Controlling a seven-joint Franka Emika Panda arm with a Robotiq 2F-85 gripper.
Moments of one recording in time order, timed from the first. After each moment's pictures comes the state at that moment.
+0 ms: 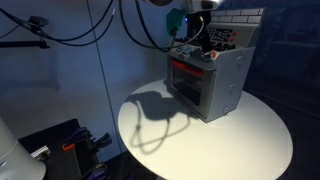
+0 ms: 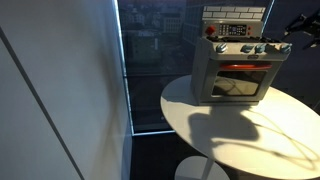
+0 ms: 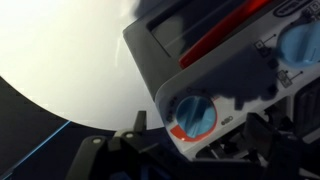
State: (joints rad) arm -0.10 0.09 -0.12 -2.05 0.24 2.61 0.39
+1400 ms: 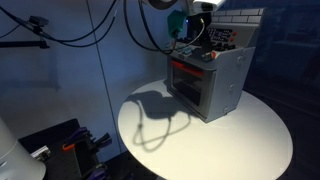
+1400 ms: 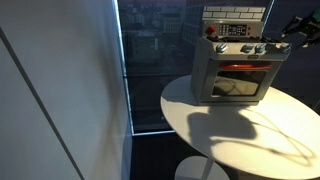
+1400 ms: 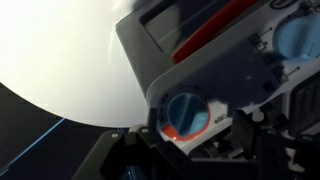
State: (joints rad) arm -0.09 0.11 -0.11 -2.04 0.25 2.66 0.39
